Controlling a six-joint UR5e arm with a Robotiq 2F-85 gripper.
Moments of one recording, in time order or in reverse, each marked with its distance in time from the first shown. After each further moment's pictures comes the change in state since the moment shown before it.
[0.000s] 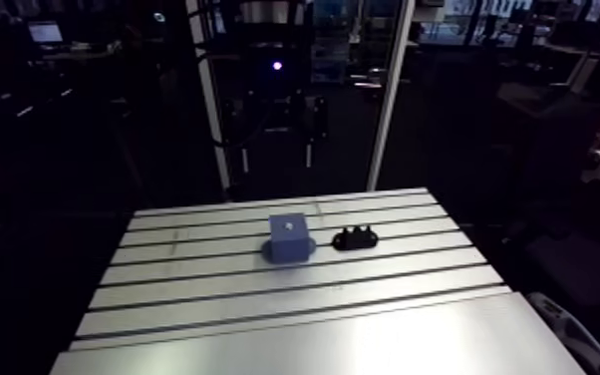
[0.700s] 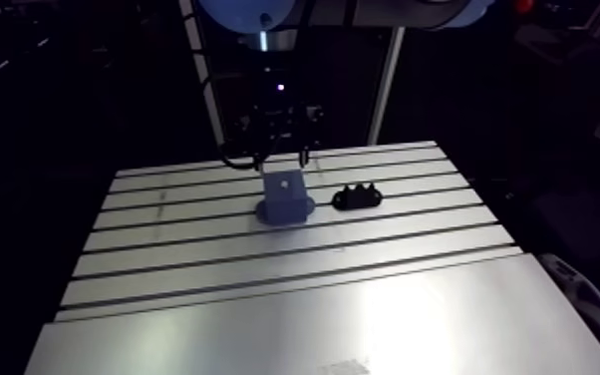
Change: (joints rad) arm -0.014 0.176 0.108 -0.315 -0.009 -0.029
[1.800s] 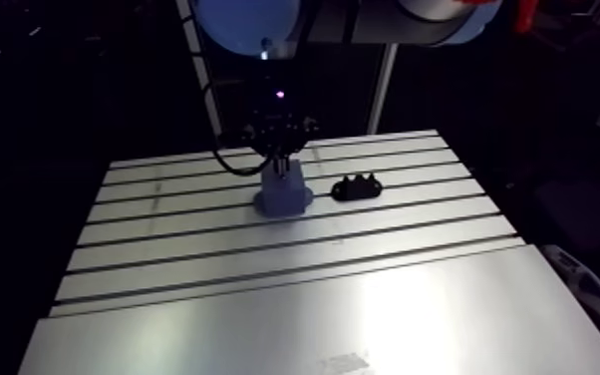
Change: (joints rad) arm -0.006 0.037 0.033 -0.081 0.006 0.005
